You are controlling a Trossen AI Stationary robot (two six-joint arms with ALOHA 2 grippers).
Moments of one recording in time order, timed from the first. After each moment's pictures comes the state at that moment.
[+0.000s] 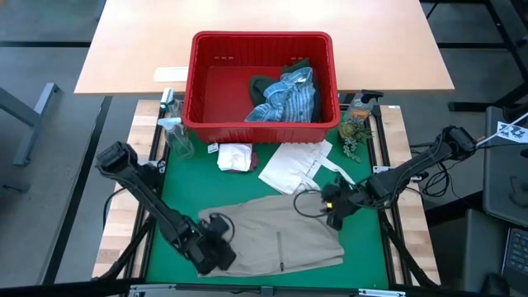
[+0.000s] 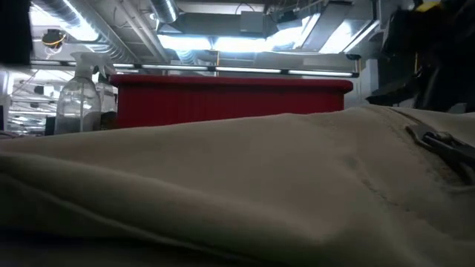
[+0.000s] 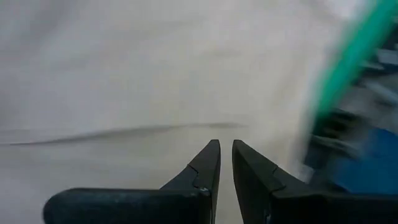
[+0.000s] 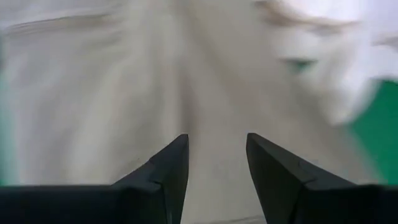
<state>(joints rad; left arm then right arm) -0.76 1.72 1.19 -0.58 -0.38 -1.58 0.43 1.20 0.68 -0.53 0.18 0.78</state>
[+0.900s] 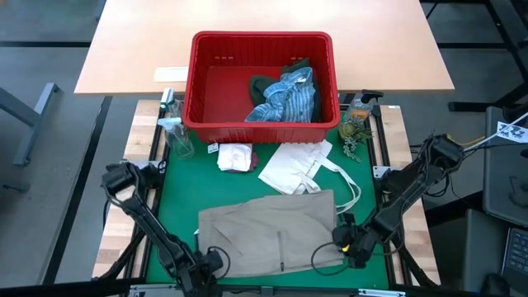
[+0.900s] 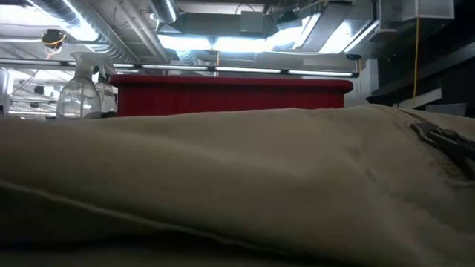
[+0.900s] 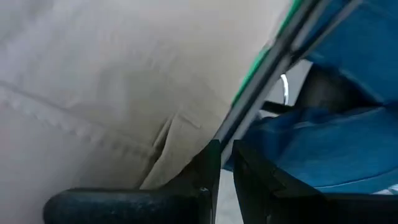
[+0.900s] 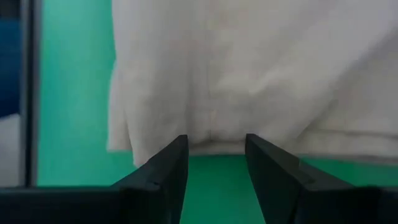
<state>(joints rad) -0.93 1.94 1.19 -0.31 -0.13 -1.62 0.83 1.47 0.68 -0.37 0.07 0.86</state>
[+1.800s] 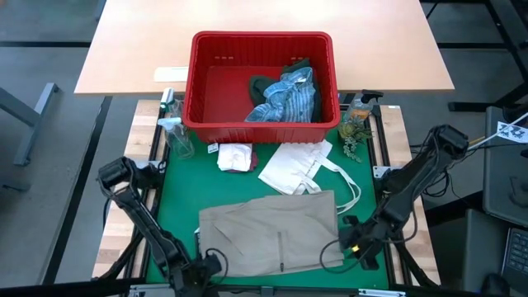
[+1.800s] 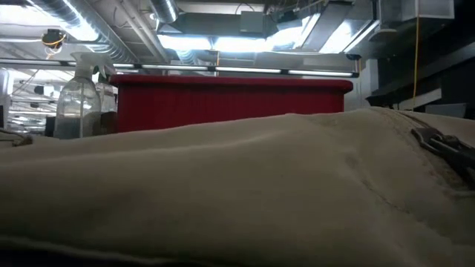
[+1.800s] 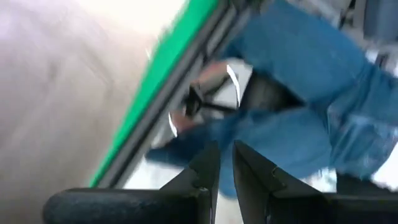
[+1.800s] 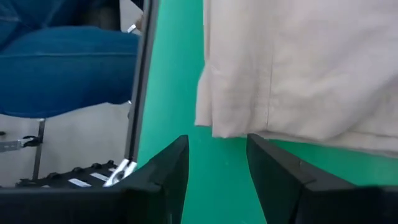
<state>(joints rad) -0.94 1.86 1.19 -0.20 -0.18 -1.64 0.83 1.27 0.68 -0.37 -0.05 0.83</state>
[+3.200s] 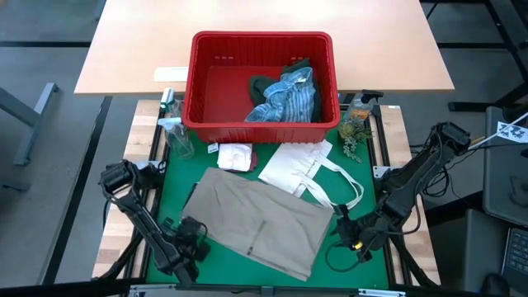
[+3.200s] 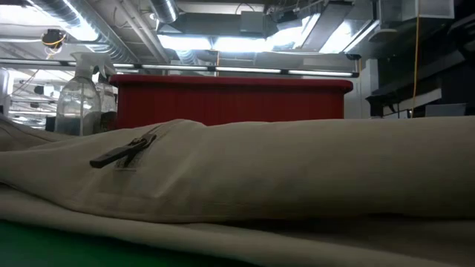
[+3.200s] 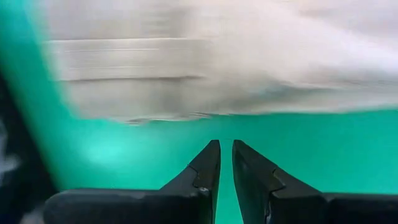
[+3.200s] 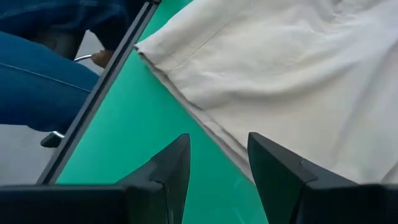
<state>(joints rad) -0.94 1.90 1.26 -1.23 -0.26 -2.00 0.80 1.21 0.68 -0.34 0.25 0.41</state>
